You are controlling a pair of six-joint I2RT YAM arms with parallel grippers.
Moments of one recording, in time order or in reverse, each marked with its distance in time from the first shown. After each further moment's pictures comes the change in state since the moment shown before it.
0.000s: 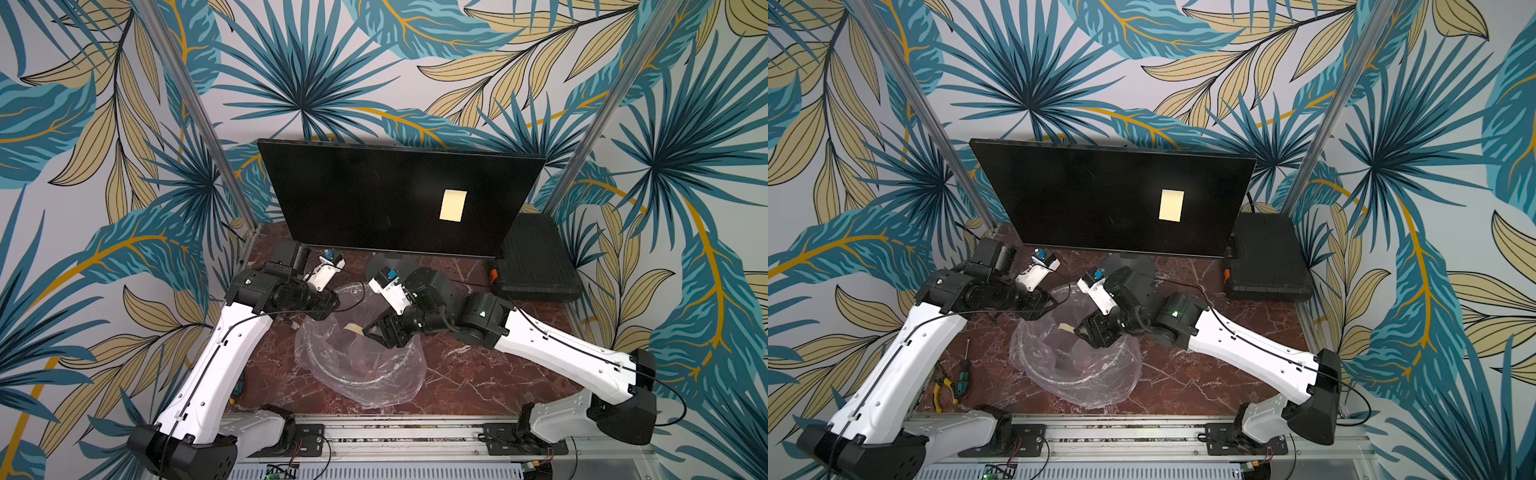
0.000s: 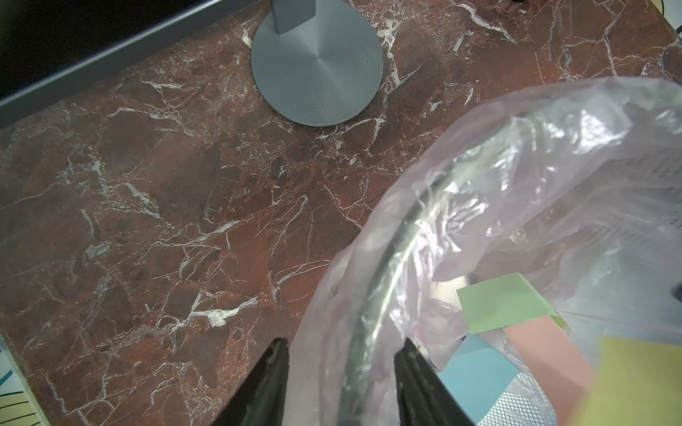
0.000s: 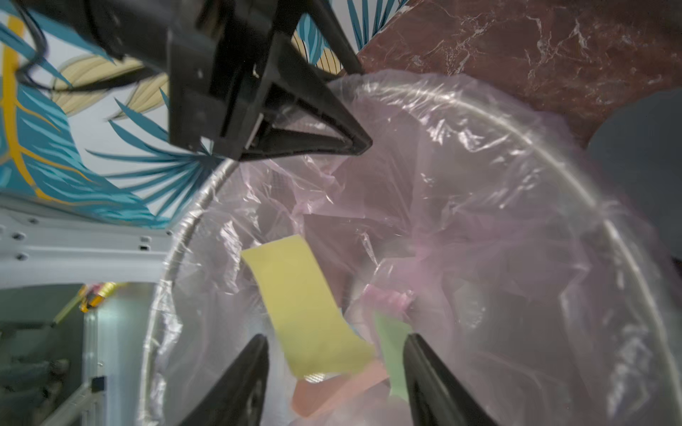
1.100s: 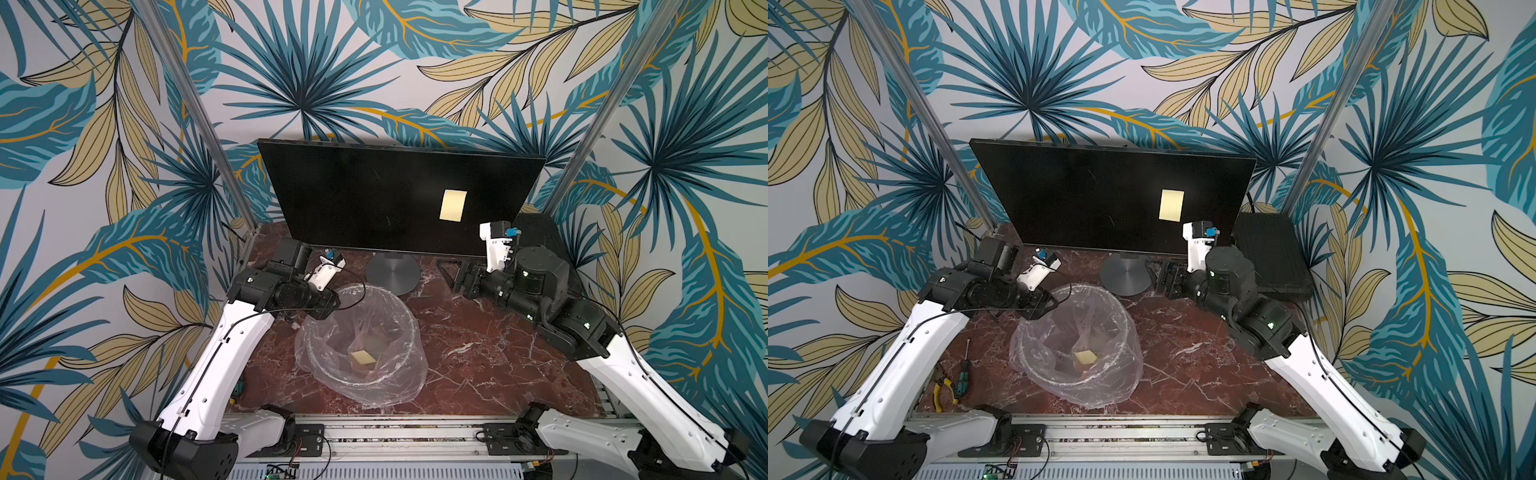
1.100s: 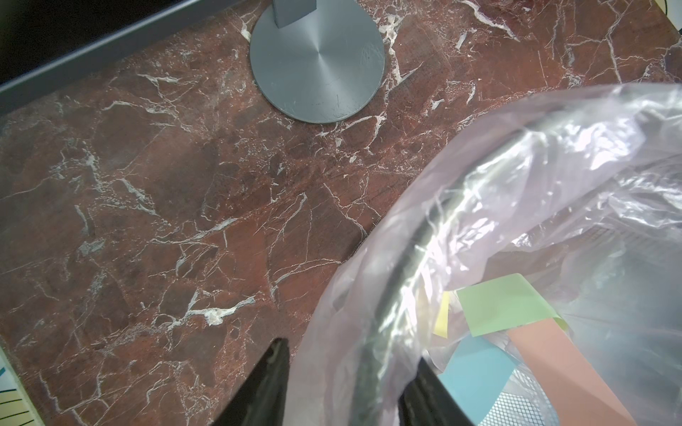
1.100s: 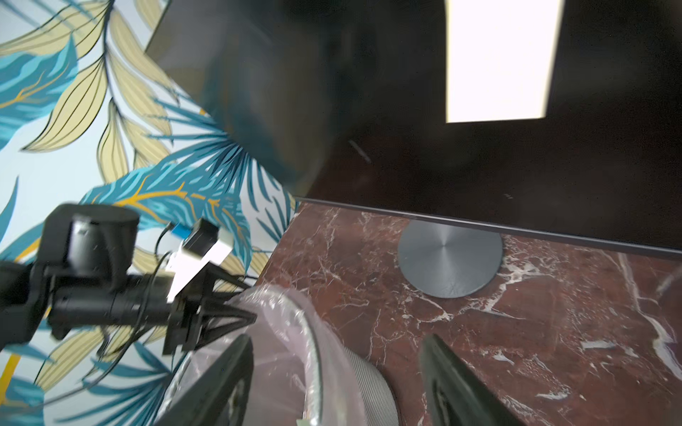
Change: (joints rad) left arm 0.000 0.011 0.000 0.000 0.000 -0.010; right arm -0.380 -0.379 -0.098 0.095 0.207 0.220
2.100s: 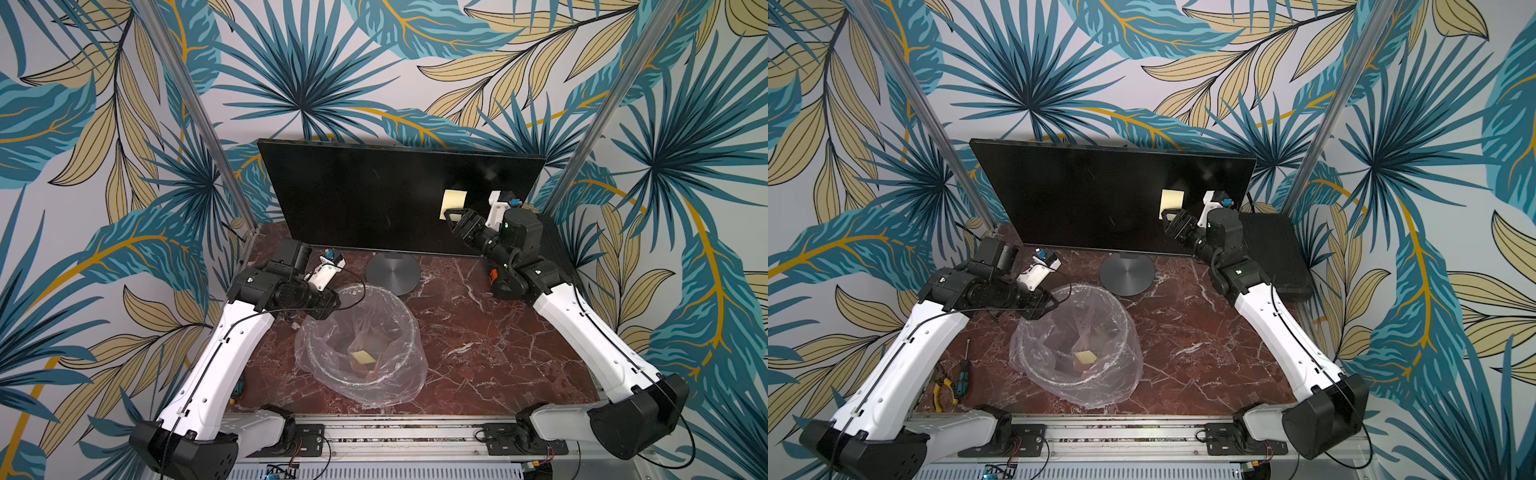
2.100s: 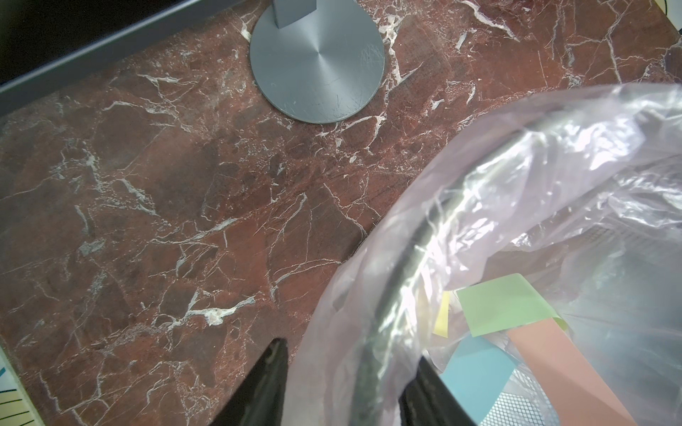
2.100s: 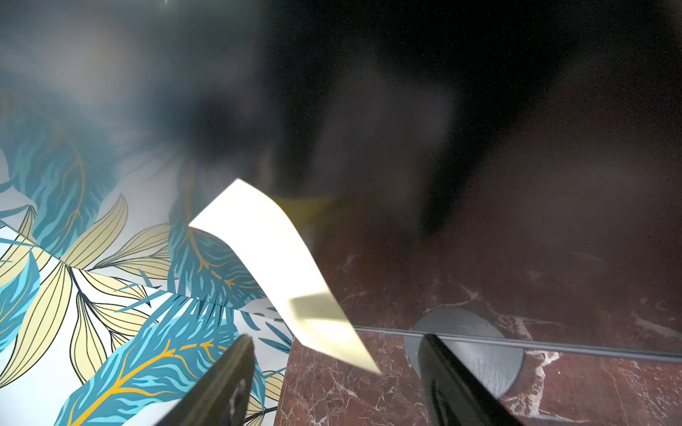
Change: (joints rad) left arm 0.000 0.000 0.000 0.000 0.000 0.000; right arm -0.293 0.307 0.038 0.372 -0.119 0.253
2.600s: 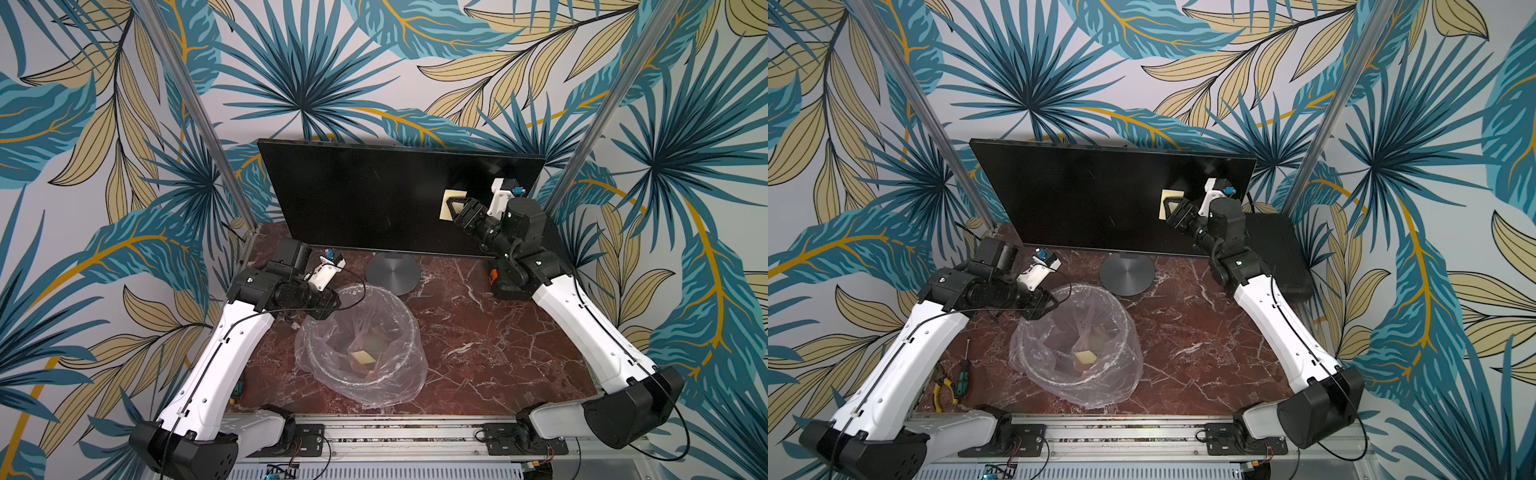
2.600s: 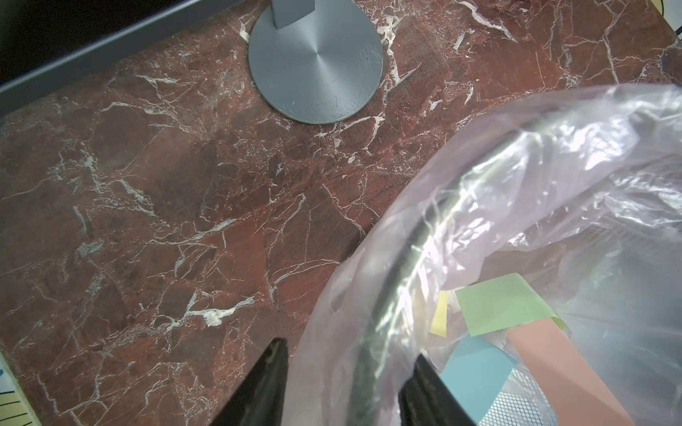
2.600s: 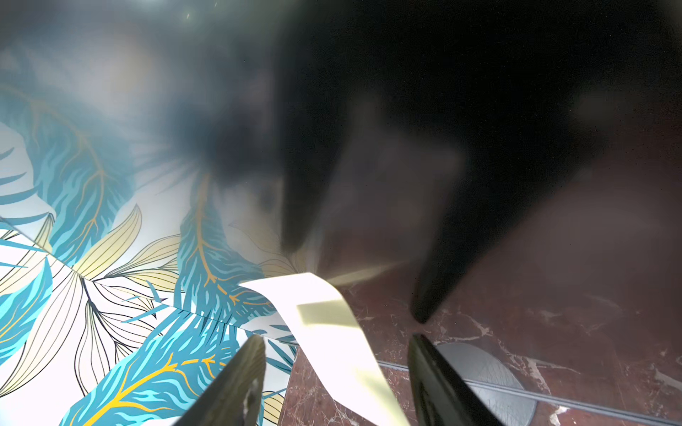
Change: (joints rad) left arm 0.000 -0.001 0.000 0.000 0.004 0.001; right arm -0.013 0.042 0.087 0.015 -0.004 -0.033
